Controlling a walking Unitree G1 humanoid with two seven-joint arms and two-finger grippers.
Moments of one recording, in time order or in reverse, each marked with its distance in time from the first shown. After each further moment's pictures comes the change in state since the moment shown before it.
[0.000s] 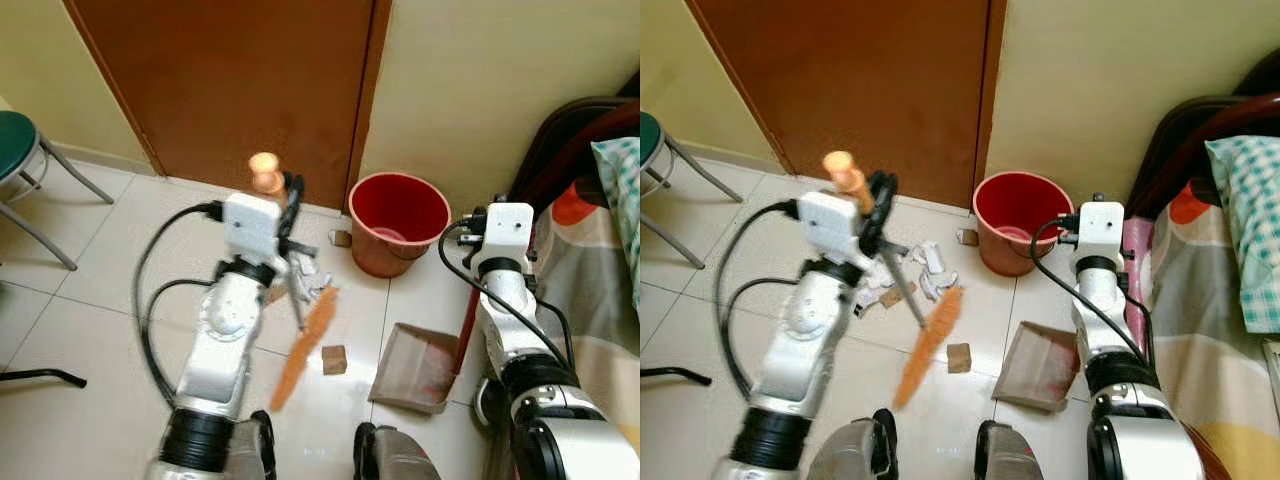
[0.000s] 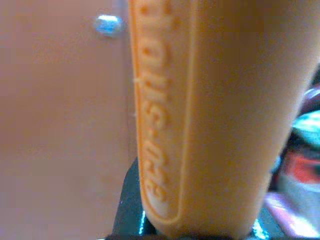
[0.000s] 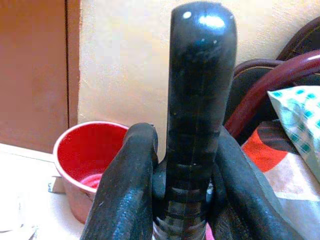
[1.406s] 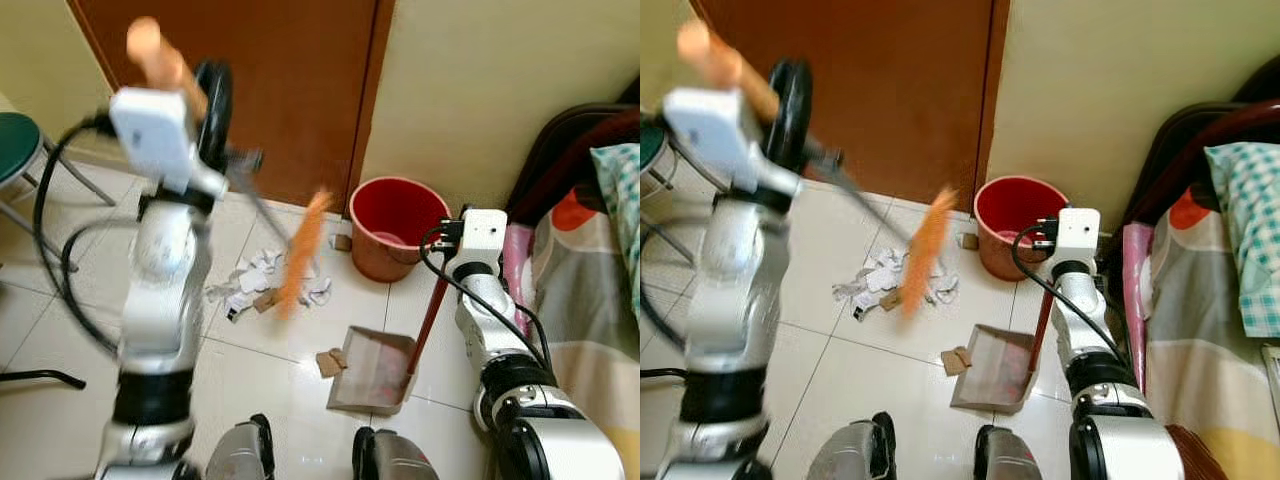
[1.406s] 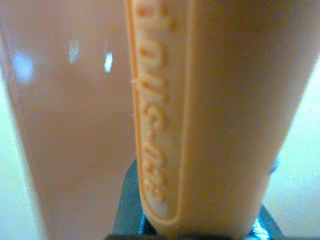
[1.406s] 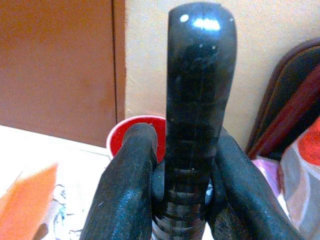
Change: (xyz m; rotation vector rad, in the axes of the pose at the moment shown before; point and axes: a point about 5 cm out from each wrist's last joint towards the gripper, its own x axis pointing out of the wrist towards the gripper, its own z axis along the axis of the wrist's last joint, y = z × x) left arm -0.036 0.099 0.050 0.164 -0.049 0.322; right arm -0.006 0.028 -0.006 0.132 0.059 0.140
